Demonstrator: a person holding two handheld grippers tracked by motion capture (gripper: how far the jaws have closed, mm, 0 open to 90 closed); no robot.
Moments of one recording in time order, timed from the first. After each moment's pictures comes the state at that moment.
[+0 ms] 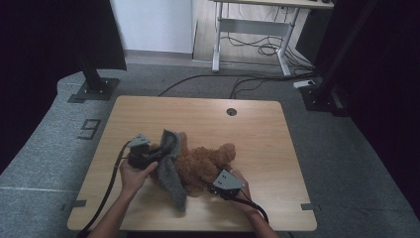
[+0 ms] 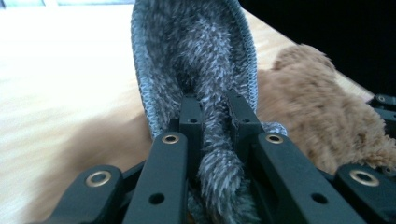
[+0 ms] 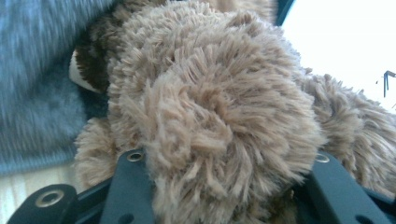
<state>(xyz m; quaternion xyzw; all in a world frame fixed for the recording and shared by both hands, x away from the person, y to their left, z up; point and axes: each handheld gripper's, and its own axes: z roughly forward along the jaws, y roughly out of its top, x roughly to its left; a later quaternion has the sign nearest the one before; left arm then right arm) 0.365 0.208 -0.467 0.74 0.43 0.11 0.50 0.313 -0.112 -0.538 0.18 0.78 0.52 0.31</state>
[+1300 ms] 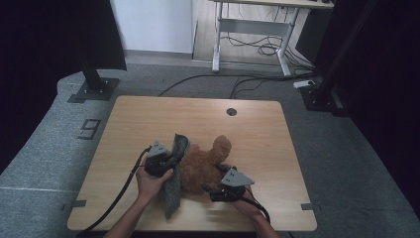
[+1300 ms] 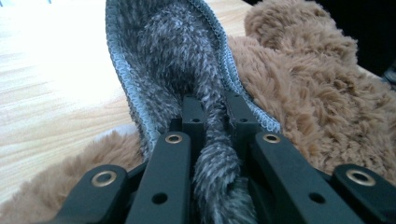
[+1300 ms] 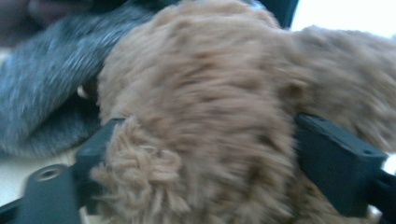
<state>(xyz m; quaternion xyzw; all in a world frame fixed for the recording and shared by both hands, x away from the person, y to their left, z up) 0.353 0.151 -0.489 0.76 0.40 0.14 0.49 0.309 -0.129 -0.531 0.24 0.77 0.55 0.22</state>
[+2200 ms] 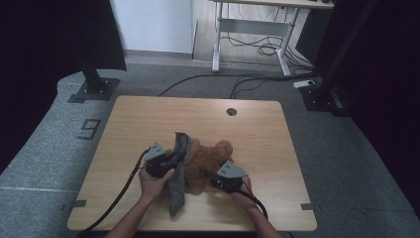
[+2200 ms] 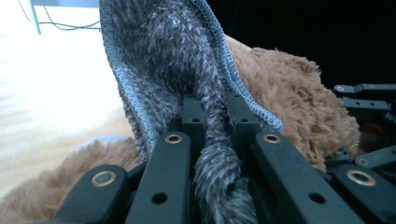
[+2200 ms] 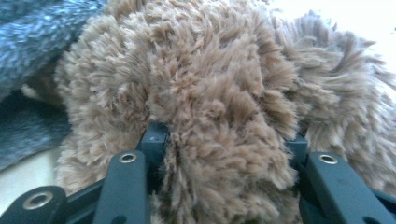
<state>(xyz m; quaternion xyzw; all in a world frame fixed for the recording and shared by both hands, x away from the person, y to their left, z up) 0.361 0.146 -0.494 0.73 0.37 0.15 0.55 0.335 -0.120 -0.532 0.25 0.78 0.51 0.27</state>
